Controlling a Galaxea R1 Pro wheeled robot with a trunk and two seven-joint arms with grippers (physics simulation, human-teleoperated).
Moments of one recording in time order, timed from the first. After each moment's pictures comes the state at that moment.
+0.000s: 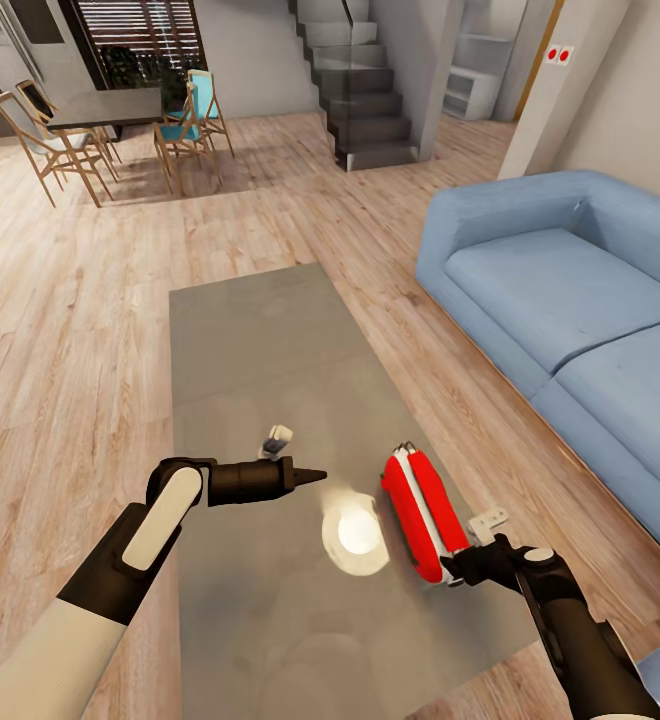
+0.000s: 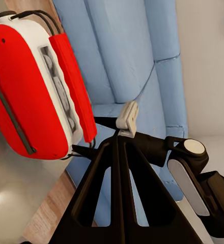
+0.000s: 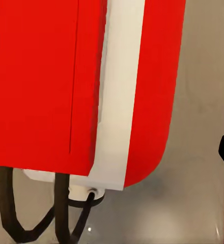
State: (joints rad) left arm -0.67 0.12 -0.30 -1.31 0.98 1.03 -0.34; right arm -0.39 -0.07 -0.15 -1.20 0.50 0.58 0.59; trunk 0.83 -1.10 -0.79
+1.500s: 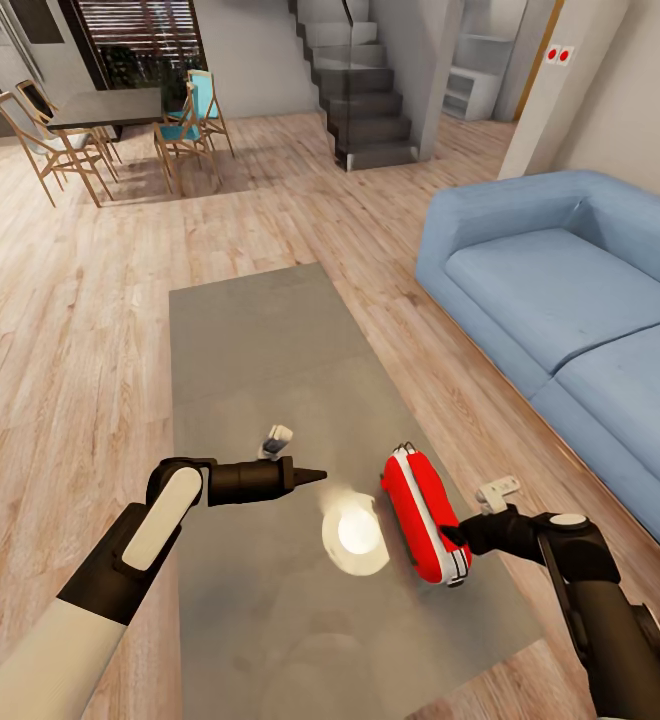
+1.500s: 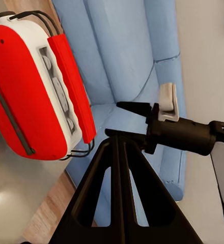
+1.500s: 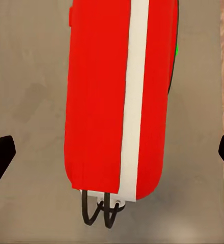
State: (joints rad) left arm -0.67 0.12 -0.30 -1.31 0.98 1.03 -0.34; right arm -0.39 -0.09 -0.15 -1.54 0.51 0.87 0.81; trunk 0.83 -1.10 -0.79
